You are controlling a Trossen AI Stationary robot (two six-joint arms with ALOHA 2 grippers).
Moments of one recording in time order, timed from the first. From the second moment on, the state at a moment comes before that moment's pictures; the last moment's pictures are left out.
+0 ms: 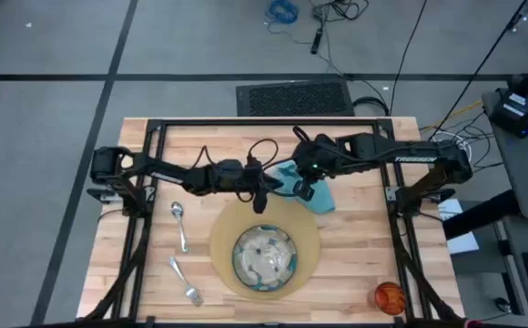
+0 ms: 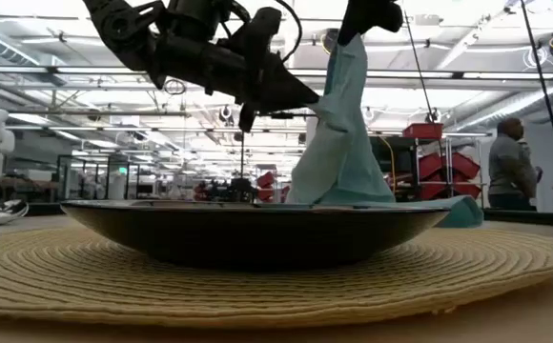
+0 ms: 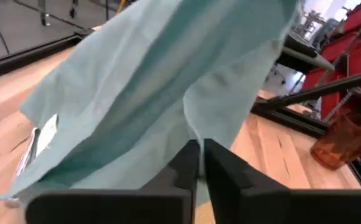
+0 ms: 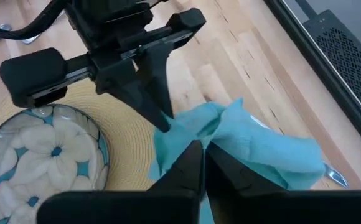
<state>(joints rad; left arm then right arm) 0.07 1.66 0.82 0.62 0.02 -0.30 0.00 1.53 1.61 -1.06 0.26 0.38</state>
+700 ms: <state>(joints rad) -0.02 1.13 0.82 -0.15 -0.06 -0.26 -0.07 1.53 1.59 -1.17 0.34 0.34</state>
